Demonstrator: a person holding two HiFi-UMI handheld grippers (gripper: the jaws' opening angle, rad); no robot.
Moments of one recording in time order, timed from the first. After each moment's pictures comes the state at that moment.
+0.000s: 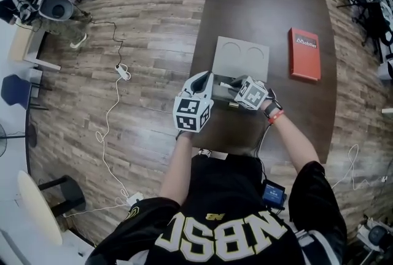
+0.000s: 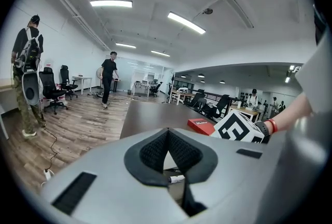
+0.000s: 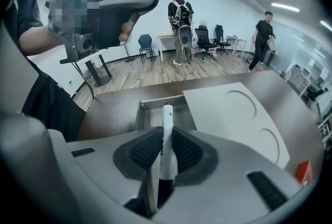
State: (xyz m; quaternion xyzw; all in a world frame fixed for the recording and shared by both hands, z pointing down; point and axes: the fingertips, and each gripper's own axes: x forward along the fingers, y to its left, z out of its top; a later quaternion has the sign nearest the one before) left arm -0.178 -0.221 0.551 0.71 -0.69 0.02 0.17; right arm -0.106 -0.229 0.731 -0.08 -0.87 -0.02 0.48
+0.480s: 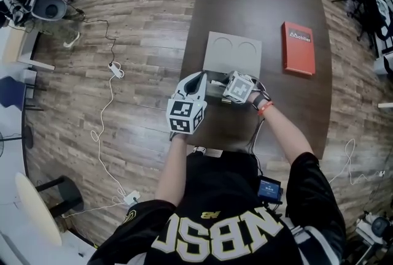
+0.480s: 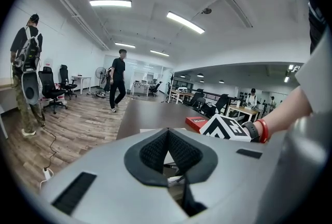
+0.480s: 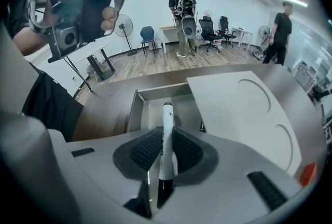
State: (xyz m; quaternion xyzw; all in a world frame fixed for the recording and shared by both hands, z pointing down) left arm -0.165 -0.214 0.560 0.71 -0.68 0.02 0.17; right arm -0.110 -0.218 0.746 -0.11 -0.85 0.00 0.52
